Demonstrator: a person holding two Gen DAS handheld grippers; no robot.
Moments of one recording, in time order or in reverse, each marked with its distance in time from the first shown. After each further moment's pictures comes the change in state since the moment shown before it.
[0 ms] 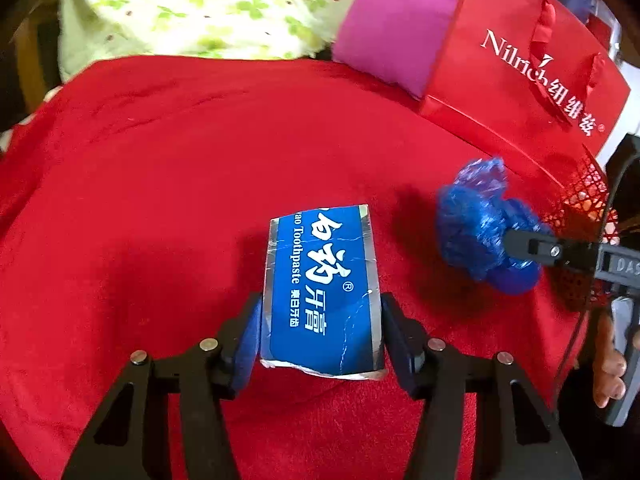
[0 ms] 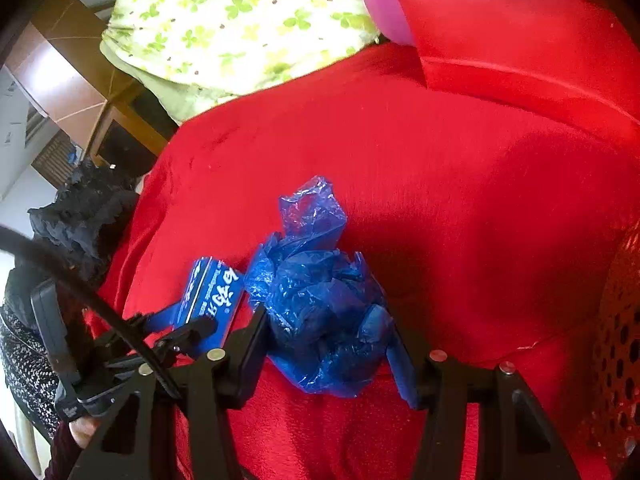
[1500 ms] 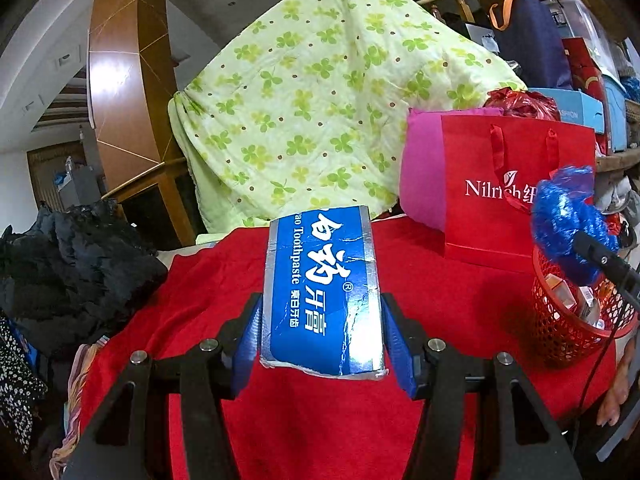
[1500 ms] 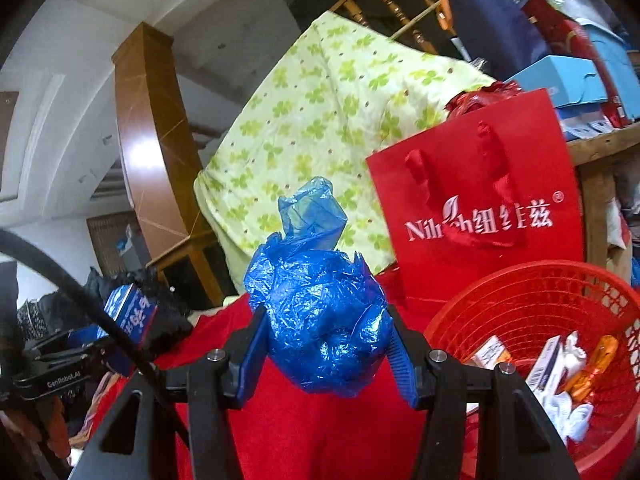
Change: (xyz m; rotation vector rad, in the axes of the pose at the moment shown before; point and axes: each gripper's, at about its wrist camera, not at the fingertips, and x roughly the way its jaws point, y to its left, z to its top) left arm -0.230 -0.133 -0.043 0.064 -0.502 0.486; right arm -0.235 0.002 -0.094 -0.173 -0.762 0.084
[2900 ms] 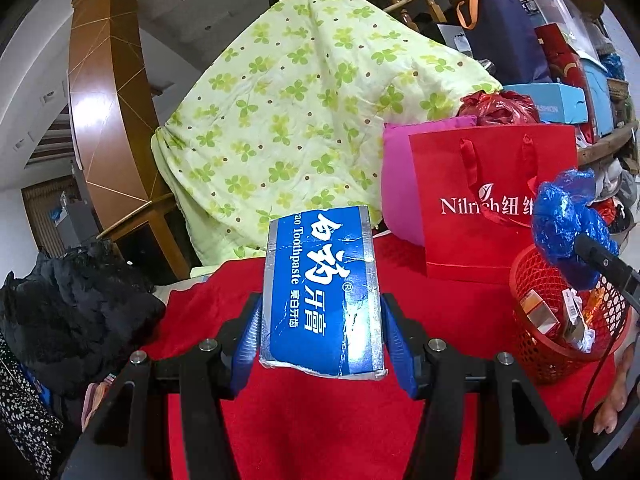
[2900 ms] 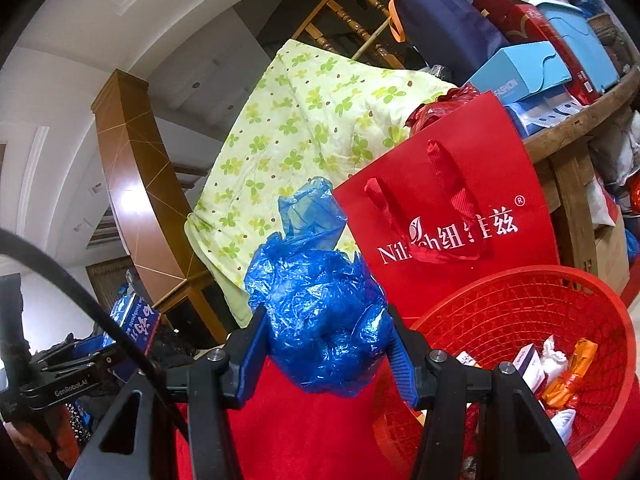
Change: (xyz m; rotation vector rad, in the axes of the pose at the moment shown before) left arm -0.015 -0.039 0.032 0.110 -0.059 -0.016; right arm -0.034 -0.030 0.011 0.135 -0.086 -0.012
